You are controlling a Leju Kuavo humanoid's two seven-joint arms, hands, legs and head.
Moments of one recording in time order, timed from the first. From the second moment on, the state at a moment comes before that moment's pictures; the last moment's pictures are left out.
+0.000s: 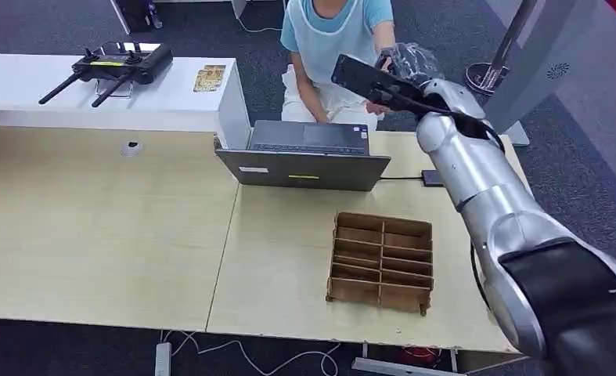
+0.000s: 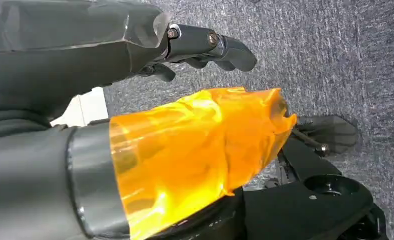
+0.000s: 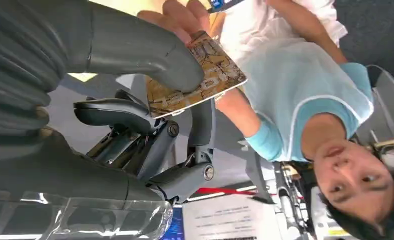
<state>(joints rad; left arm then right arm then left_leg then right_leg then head) -0.14 -0.06 -1.52 -0.09 1.49 0.17 -0.06 -1.19 0.02 0.37 -0.53 0.91 0.05 -0.09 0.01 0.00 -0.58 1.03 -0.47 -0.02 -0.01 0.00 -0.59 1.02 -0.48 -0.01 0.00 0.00</state>
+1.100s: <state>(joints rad) -0.14 -0.07 -1.52 -0.09 1.51 0.18 -0.03 -0.97 0.01 0.13 -1.02 0.80 0.04 -0.14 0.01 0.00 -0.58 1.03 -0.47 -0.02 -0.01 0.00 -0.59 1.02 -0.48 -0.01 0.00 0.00</state>
